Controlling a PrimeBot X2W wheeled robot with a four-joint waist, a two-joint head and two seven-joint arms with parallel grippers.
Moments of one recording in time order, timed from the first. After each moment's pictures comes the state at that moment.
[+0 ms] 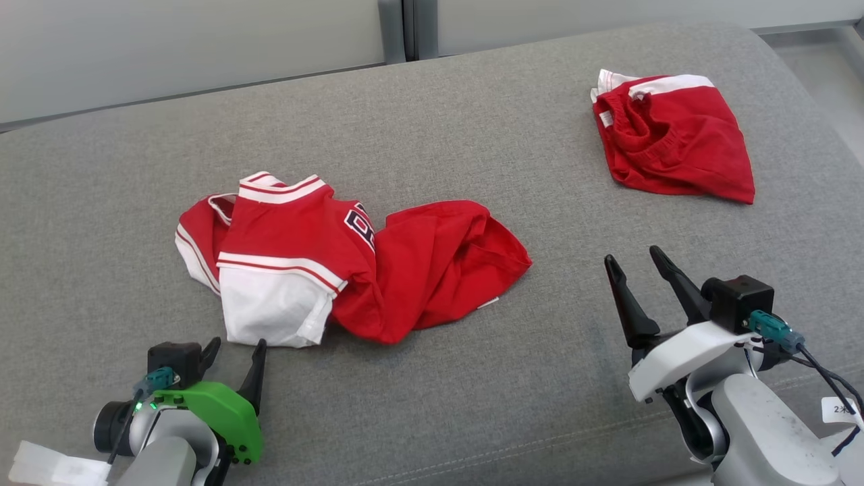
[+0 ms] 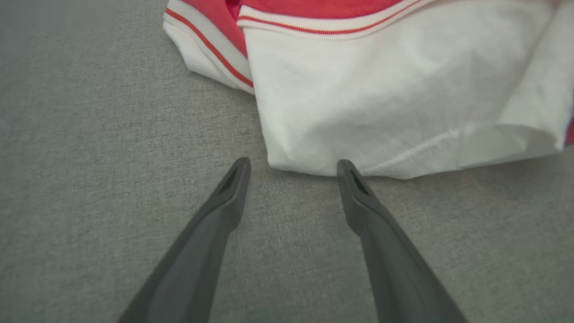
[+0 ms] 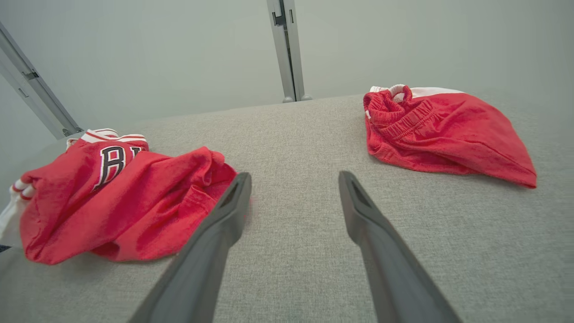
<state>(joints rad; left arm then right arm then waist) -0.43 0.25 -0.46 0.95 -0.52 -0.13 -0.26 -0.30 -0.24 0.32 0.42 0.45 0.13 -0.26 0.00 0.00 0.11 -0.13</state>
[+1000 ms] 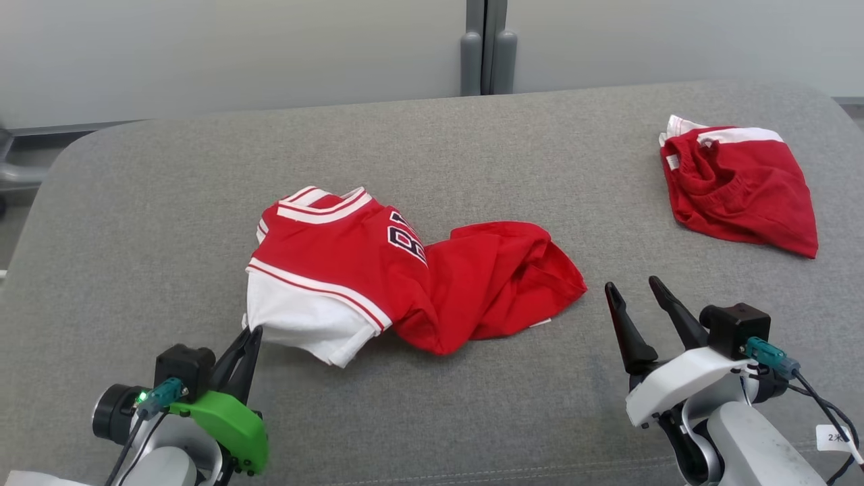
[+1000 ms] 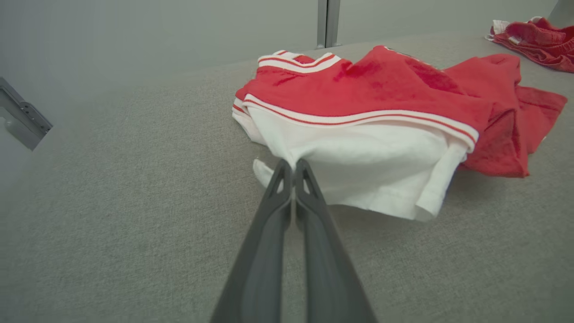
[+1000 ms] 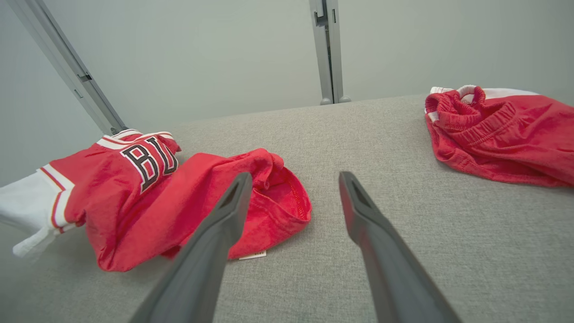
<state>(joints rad) -0.29 0.34 -0.46 0.56 -0.45 -0.08 -0.22 -0.24 -0.21 0.29 0.43 0.46 0.13 -0.26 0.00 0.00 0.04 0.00</state>
